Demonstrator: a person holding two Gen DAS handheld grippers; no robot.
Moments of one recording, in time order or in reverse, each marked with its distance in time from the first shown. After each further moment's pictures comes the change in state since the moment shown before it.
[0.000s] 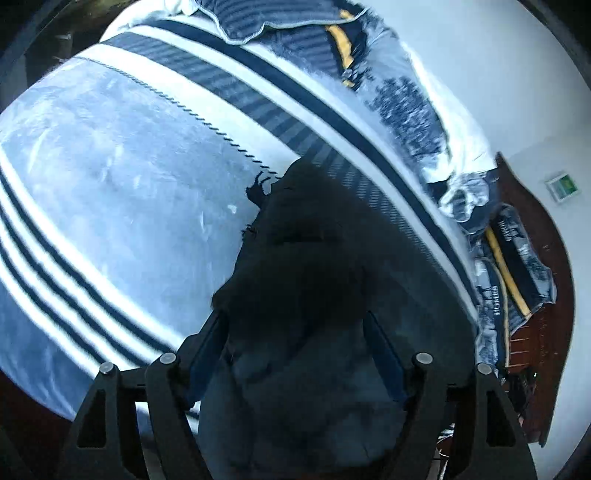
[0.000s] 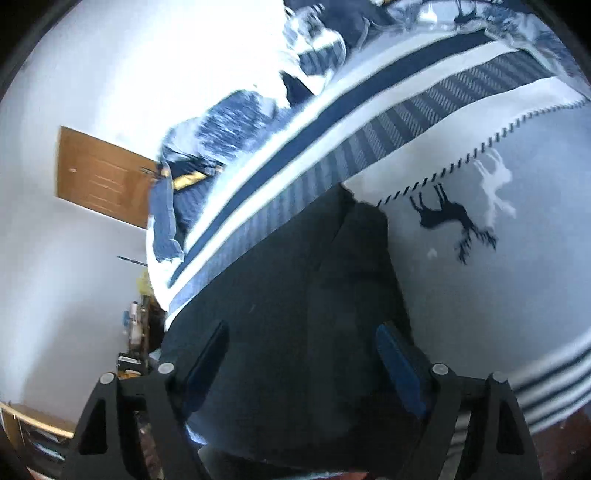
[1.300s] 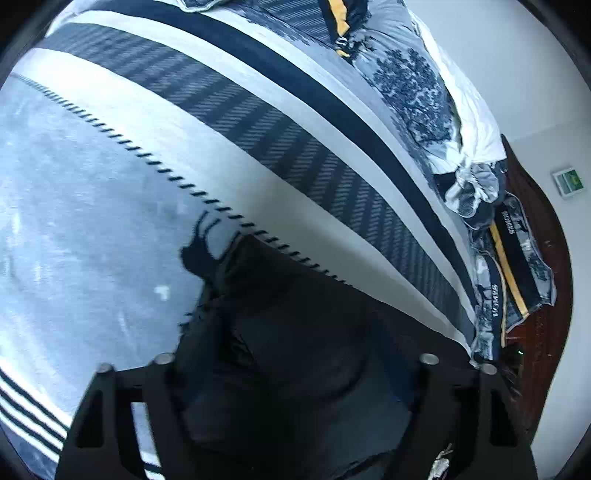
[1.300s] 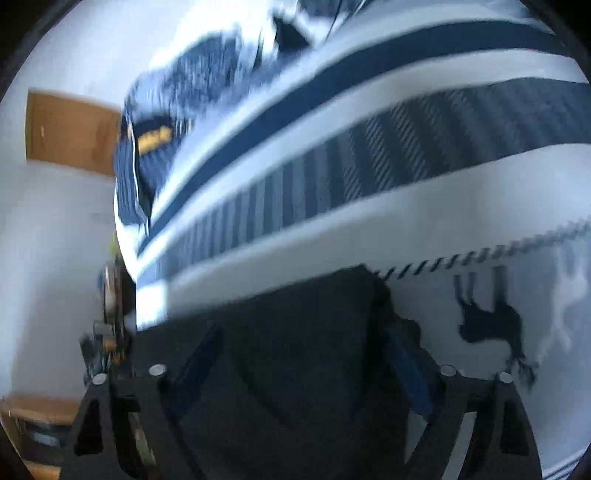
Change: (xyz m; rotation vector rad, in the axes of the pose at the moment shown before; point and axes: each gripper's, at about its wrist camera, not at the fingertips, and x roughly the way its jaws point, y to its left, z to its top) left arm 0.081 -0.039 0.095 0.019 0.137 -0.038; right arm 0.117 0.007 0.111 -0.080 0.269 -0.063
